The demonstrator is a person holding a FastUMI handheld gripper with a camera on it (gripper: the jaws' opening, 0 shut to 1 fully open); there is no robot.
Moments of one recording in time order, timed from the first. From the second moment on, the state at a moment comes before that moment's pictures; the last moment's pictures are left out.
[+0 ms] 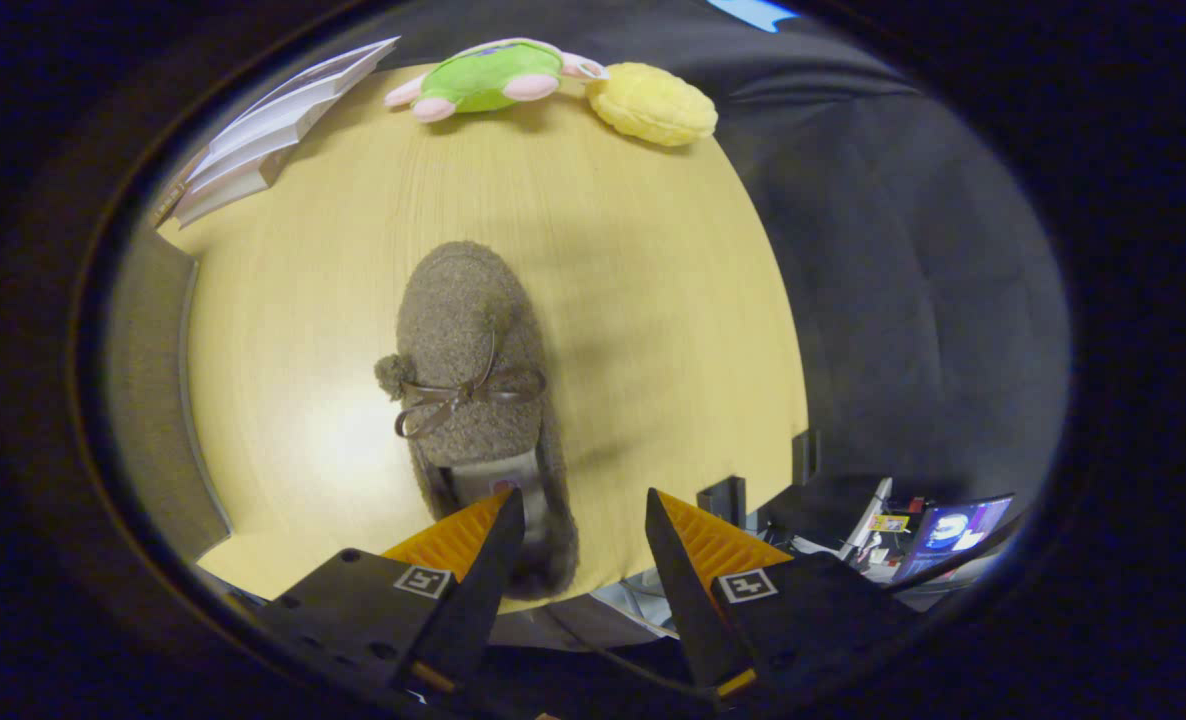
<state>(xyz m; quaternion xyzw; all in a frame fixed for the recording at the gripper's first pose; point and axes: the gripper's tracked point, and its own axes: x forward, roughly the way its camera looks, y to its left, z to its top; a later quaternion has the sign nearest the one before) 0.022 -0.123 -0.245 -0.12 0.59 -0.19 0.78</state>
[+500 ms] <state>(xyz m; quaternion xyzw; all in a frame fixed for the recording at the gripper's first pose) 0.023 -0.129 -0.289 -0.07 0.59 -0.18 0.78</state>
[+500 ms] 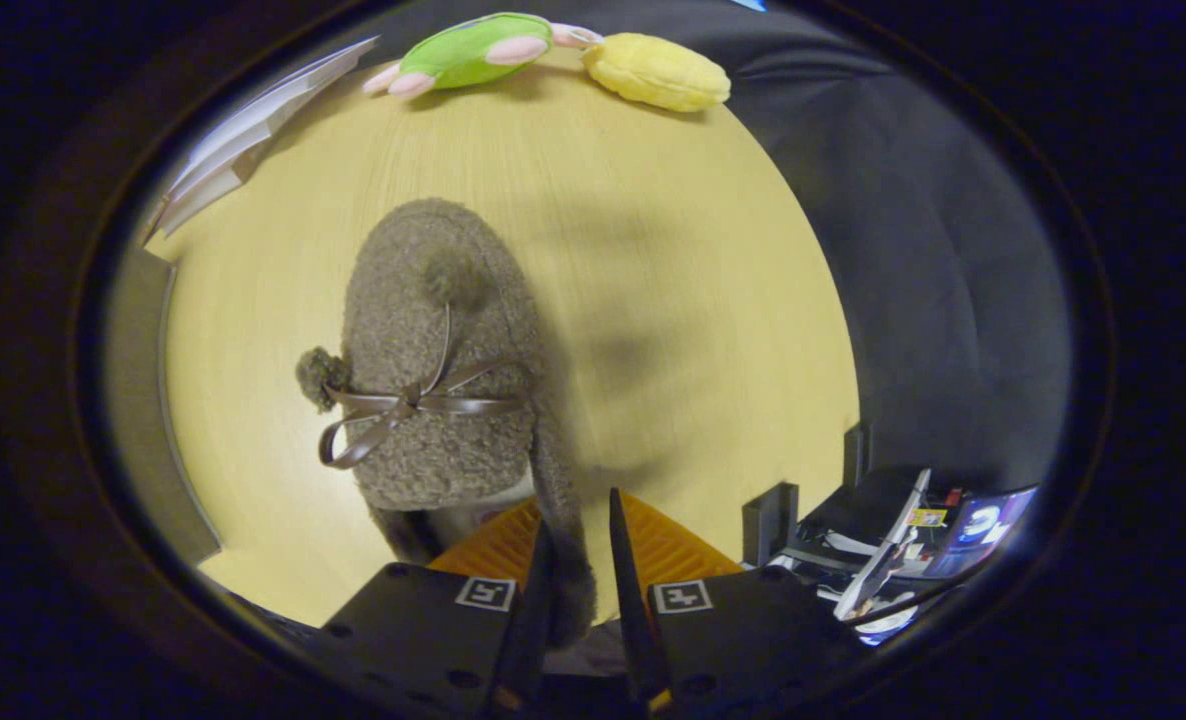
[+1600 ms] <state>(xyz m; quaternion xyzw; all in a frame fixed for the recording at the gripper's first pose) -0.009 -0.076 -0.207 -0.10 0.56 -0.23 0.79</state>
